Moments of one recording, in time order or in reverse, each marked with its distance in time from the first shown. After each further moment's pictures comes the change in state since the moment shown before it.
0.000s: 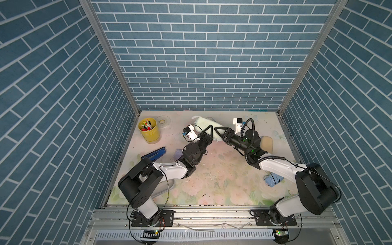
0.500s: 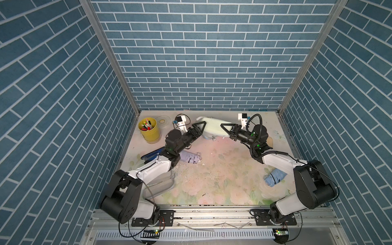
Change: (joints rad) left arm 0.381 -0.271 0.048 -0.537 0.695 0.035; right arm -0.185 0.002 0.037 -0.008 -0.305 0.050
